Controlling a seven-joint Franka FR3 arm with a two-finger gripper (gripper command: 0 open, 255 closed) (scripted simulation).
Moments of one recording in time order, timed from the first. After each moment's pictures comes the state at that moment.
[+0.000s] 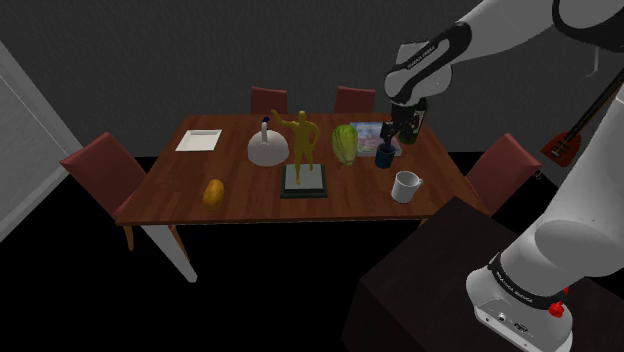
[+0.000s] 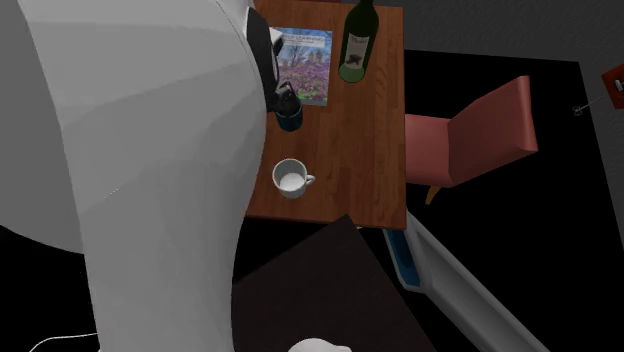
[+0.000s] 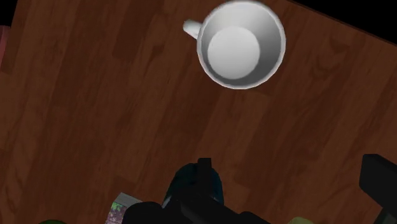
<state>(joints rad) -0.08 0.20 -0.26 -2.22 0.00 2.33 -0.13</state>
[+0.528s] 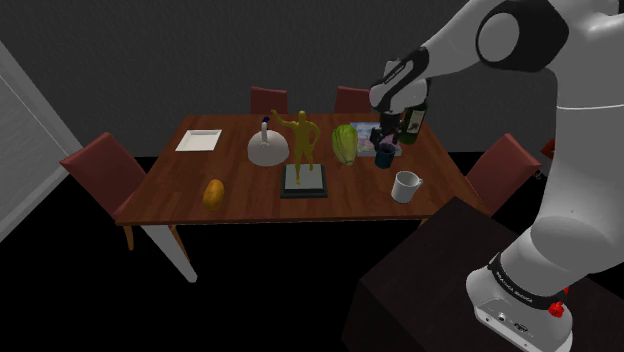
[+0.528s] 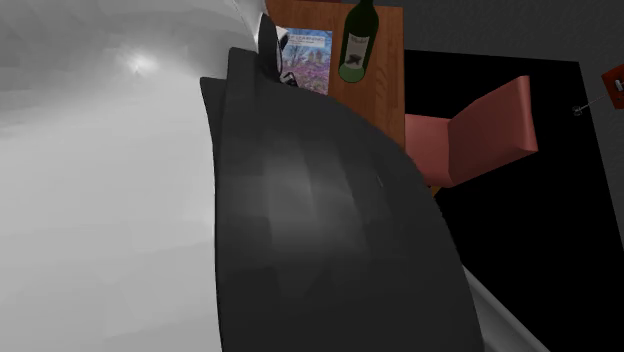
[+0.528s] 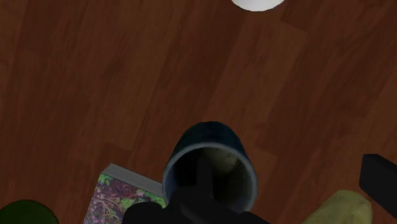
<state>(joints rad) -0.15 0.52 -0.22 -1.95 0.10 2.39 -0.21</state>
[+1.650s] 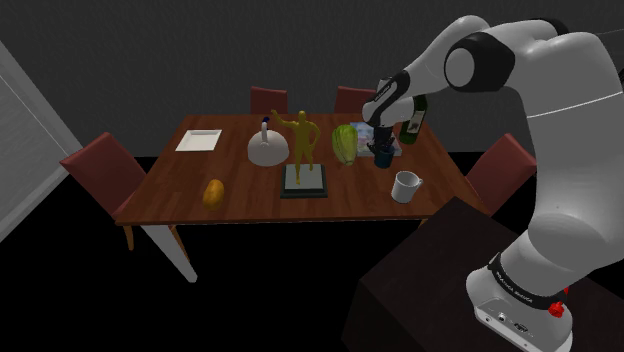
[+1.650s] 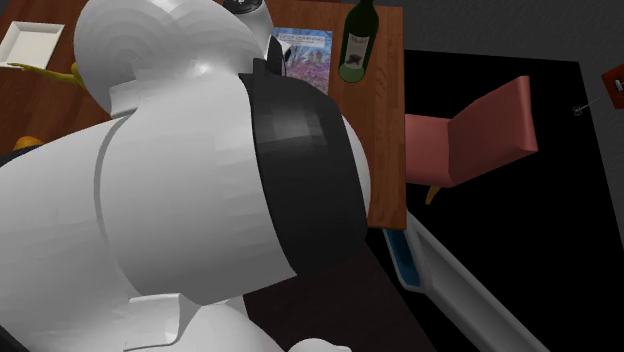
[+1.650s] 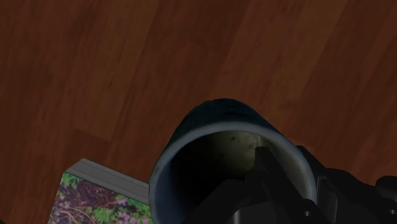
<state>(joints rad) -0.20 0.76 -0.19 -1.77 0.14 2.45 -0.24</state>
